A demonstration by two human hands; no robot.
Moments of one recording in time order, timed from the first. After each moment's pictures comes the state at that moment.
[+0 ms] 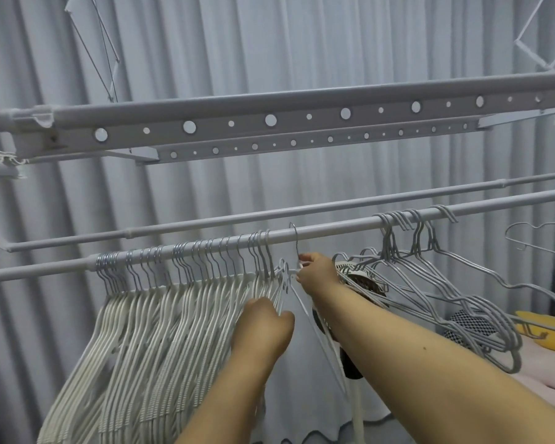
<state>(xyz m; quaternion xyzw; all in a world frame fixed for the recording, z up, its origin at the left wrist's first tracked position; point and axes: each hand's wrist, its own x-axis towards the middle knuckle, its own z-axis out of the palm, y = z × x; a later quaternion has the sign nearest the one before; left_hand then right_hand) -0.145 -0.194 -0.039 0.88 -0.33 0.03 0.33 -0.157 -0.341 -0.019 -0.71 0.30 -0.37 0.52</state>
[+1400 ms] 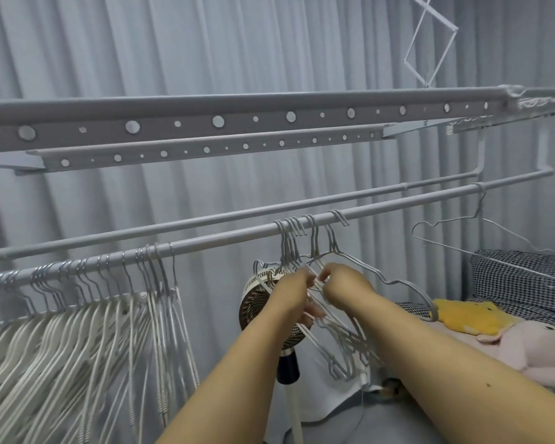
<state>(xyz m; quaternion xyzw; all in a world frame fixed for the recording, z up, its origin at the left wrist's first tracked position) -0.282 -0.365 -0.019 0.68 -0.37 -0.32 0.55 -0.363 -0.445 -0.017 -0.83 0.47 -0.22 0.21</state>
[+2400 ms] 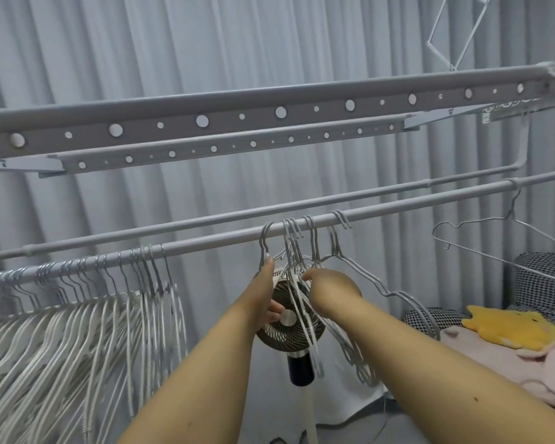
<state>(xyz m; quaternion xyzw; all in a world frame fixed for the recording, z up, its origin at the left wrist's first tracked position) -0.246 -0.386 -0.023 0.72 -0.32 -0.28 0.55 -0.350 -0.464 -0.019 -0.89 0.40 -0.16 0.15</state>
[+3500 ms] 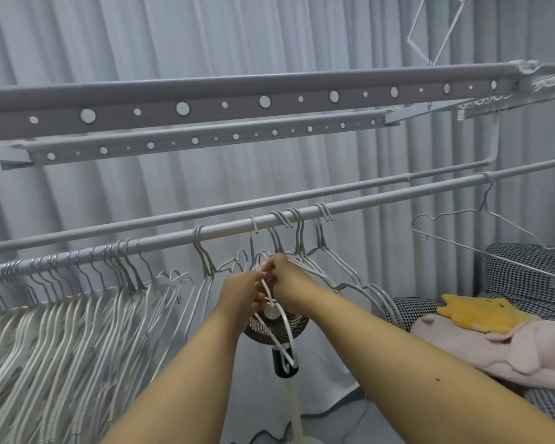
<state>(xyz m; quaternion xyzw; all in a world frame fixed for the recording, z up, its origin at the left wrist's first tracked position) -0.233 -0.387 -0.040 0.61 -0.26 -0.27 0.69 -0.329 -0.448 -0.028 -0.87 0.23 -0.27 0.35</state>
